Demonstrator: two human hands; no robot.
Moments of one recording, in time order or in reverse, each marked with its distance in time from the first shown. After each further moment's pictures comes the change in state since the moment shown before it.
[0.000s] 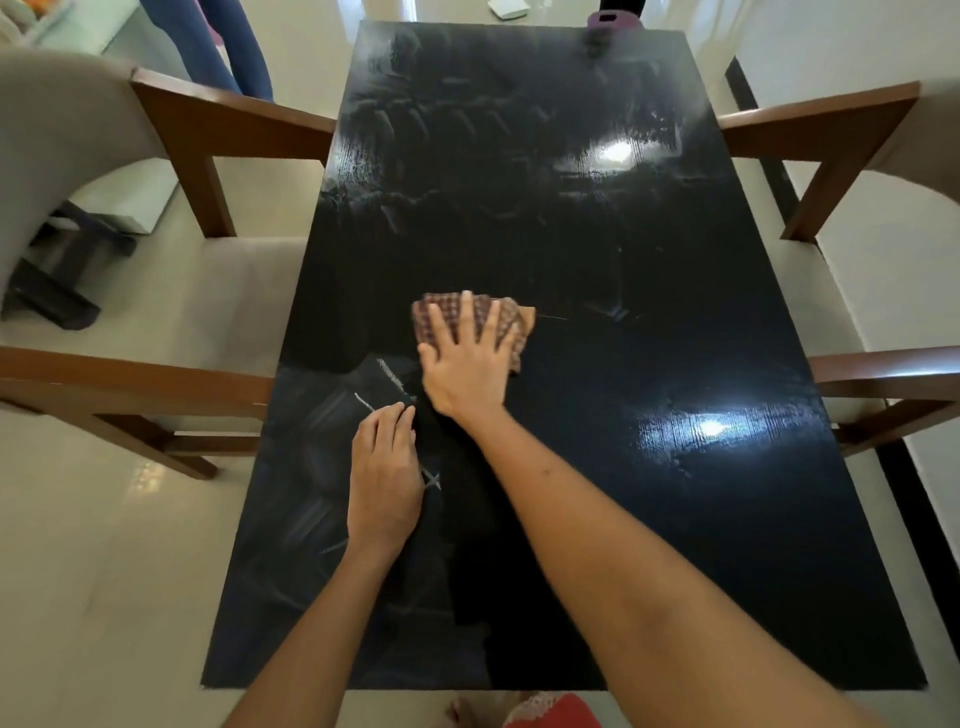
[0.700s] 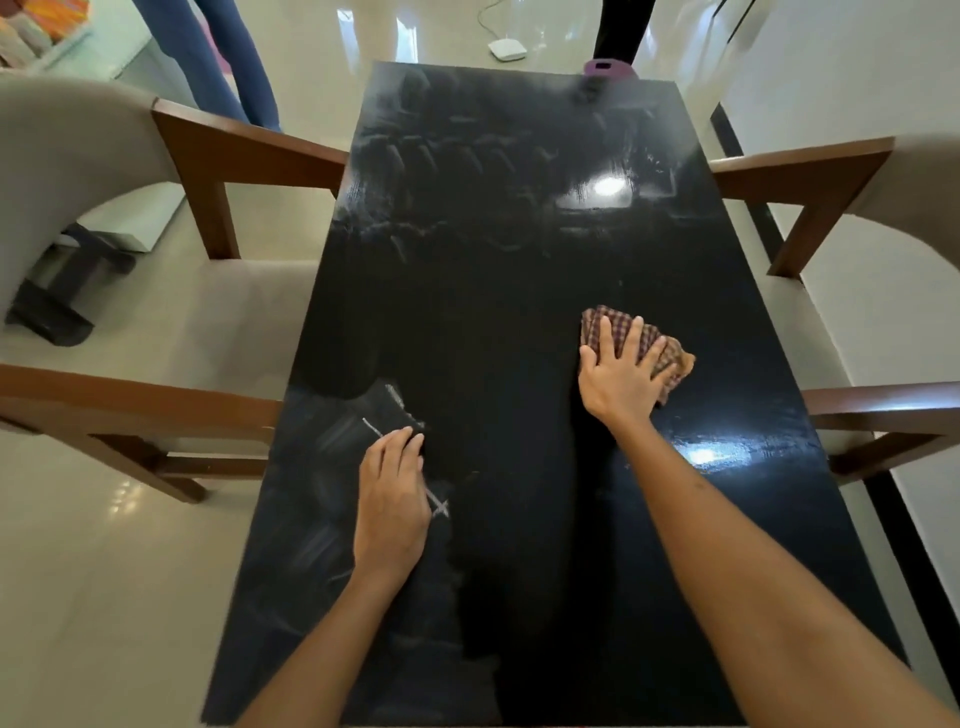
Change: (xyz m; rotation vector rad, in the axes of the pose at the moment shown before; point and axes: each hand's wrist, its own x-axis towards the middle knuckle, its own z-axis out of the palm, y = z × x) left_hand 0.001 -0.004 -0.005 -0.163 -0.001 -0.041; right_hand 0.012 0.151 -0.033 0.004 0.029 0.430
